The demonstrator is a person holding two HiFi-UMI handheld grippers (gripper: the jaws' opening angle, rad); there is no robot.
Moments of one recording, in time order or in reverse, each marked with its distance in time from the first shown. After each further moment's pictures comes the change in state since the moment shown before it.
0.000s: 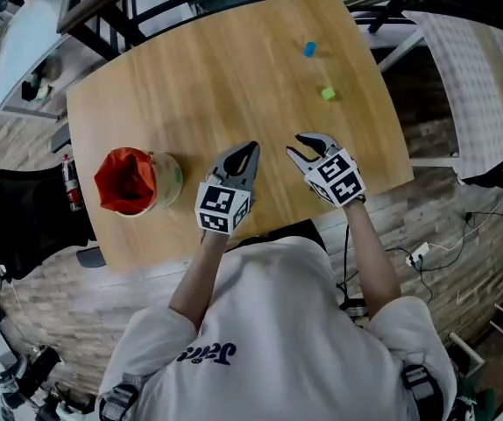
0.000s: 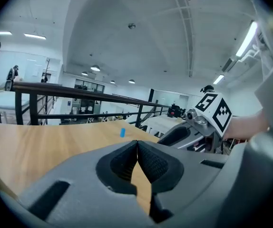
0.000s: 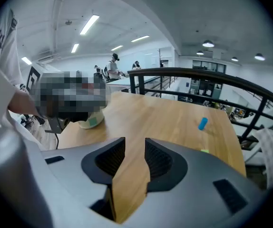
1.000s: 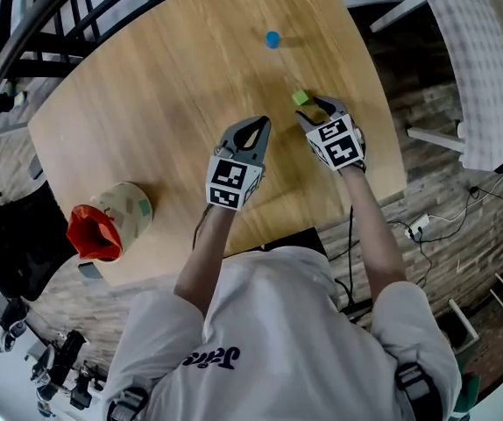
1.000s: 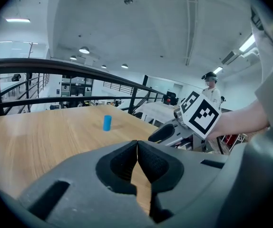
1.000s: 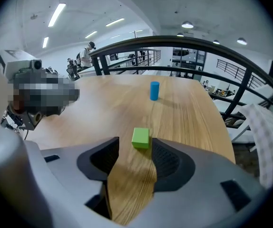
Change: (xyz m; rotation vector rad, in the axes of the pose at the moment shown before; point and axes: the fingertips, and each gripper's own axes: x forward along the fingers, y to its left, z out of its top) left arm 0.220 -0.010 -0.039 0.011 0.176 -0.115; right arm 0.060 -0.228 -0.098 0.179 0.182 -0.167
